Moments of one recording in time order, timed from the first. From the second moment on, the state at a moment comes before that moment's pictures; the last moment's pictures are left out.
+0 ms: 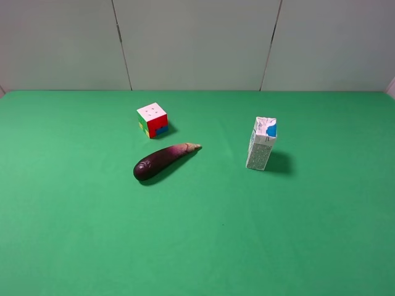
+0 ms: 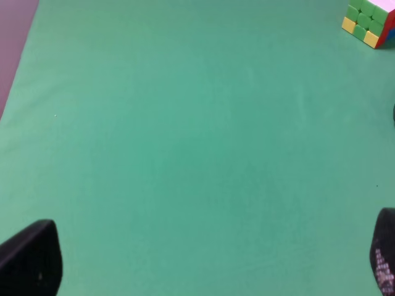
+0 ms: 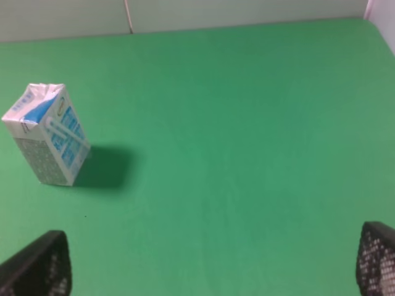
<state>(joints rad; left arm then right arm) -0.01 -0.01 -0.50 0.03 1.06 0.04 0.07 -0.01 -0.50 -0.07 1.02 0.07</state>
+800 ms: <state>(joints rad) -0.01 -0.01 -0.50 0.03 1.06 0.04 0.07 -0.01 -0.50 -0.07 1.02 0.07</state>
